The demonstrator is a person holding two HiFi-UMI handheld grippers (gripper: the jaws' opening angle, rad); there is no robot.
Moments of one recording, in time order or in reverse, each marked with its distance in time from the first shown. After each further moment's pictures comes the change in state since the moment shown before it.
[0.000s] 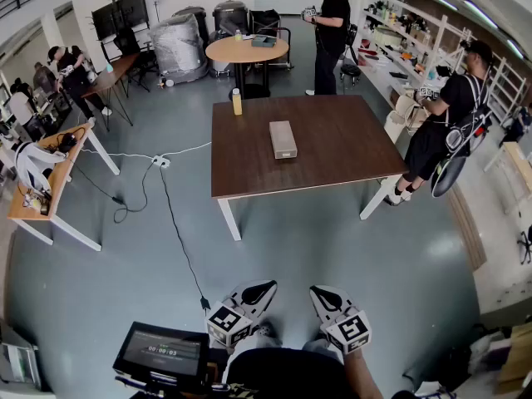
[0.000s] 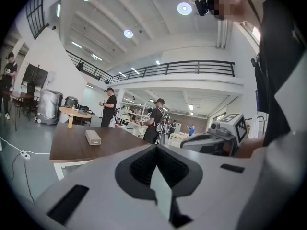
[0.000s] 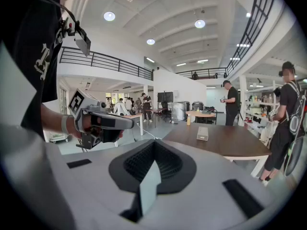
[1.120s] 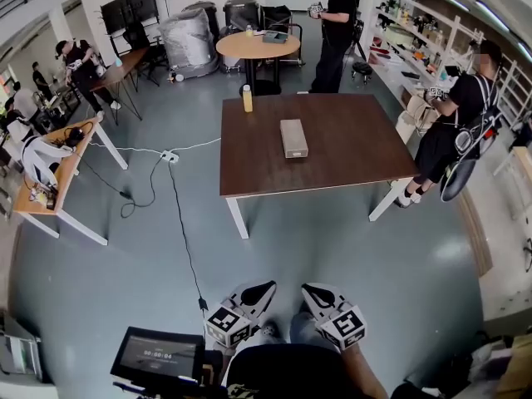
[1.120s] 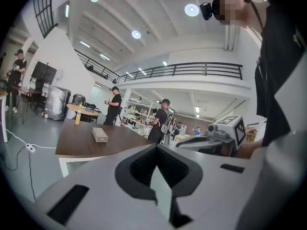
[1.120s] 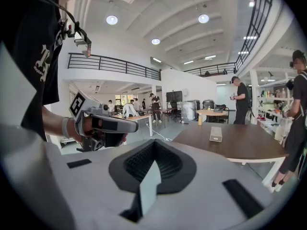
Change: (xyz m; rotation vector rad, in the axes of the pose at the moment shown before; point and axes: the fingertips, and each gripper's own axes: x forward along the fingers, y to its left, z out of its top) left arm -0.005 0.021 0.000 -0.047 -0.024 0.049; right arm 0.043 0.012 0.005 0.007 -0.006 0.133
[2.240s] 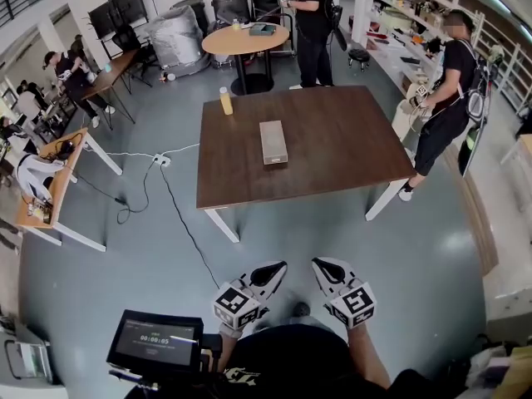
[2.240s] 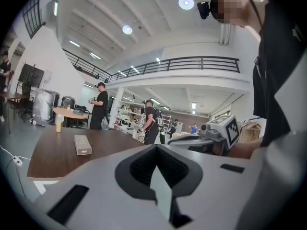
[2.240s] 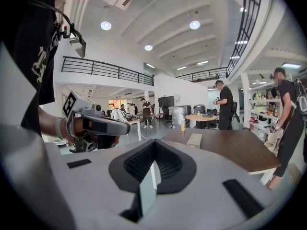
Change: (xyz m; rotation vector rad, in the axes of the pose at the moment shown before) left arm 0.204 -0.001 0.046 0.069 0.032 -0.054; right arm -0.022 -0.221 0.019 0.043 -0.073 -0.093
